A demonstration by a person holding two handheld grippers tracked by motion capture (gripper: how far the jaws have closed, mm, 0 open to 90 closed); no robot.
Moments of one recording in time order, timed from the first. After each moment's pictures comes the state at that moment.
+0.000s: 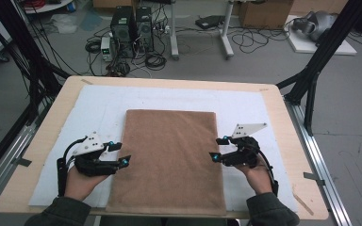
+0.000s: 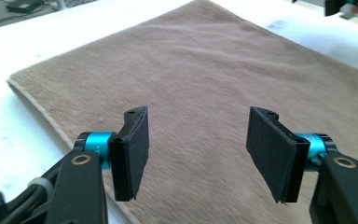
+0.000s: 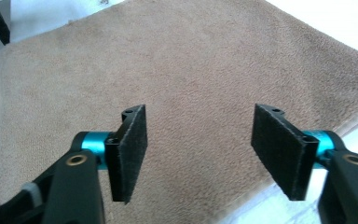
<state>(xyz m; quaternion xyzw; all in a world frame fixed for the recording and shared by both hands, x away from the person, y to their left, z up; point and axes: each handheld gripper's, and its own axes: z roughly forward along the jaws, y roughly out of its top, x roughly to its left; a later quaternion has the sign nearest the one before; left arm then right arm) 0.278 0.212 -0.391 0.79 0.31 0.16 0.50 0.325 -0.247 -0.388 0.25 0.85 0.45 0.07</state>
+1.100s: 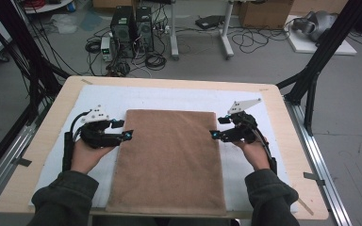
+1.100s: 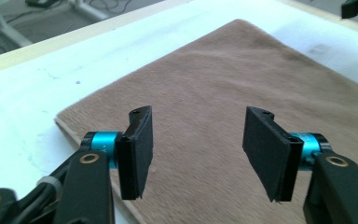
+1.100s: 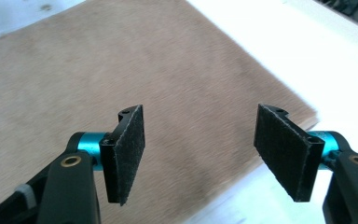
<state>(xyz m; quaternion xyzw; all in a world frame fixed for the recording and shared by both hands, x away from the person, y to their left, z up) 0.346 0.206 -0.360 0.79 0.34 0.16 0.48 0.384 -0.240 -0.357 0.27 0.86 0.41 0.11</state>
